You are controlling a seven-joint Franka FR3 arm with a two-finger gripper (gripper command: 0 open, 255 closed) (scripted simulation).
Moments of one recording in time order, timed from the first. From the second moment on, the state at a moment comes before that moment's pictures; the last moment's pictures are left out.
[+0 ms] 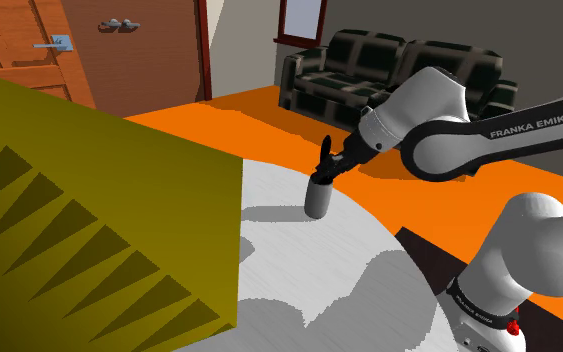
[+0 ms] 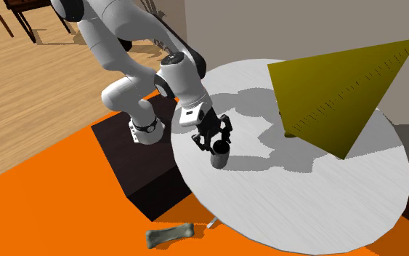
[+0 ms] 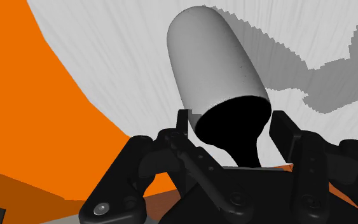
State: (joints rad) arm 0.14 -0.67 0.20 -2.85 0.29 2.72 0.22
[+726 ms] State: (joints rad) arm 0.12 -0.74 0.19 -2.76 0.26 2.57 0.24
